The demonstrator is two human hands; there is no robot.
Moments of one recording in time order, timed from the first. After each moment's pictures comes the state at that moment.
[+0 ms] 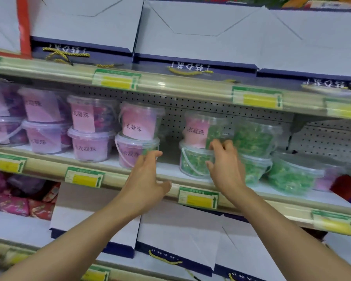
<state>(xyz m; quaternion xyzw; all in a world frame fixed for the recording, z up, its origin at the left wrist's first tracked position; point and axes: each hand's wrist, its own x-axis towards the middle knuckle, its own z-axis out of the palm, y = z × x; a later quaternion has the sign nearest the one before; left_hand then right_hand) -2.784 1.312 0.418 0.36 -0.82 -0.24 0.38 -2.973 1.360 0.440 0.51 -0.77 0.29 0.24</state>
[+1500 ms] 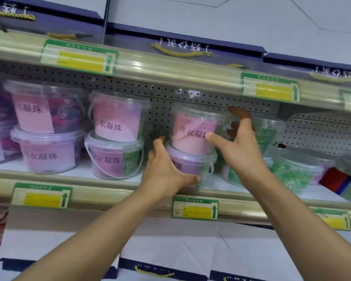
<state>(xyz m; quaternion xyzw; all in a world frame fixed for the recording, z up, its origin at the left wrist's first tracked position) -2.862 1.262 0.423 0.32 -0.78 -0.38 0.37 -2.971 1.362 0.482 0.46 -0.69 0.57 0.03</state>
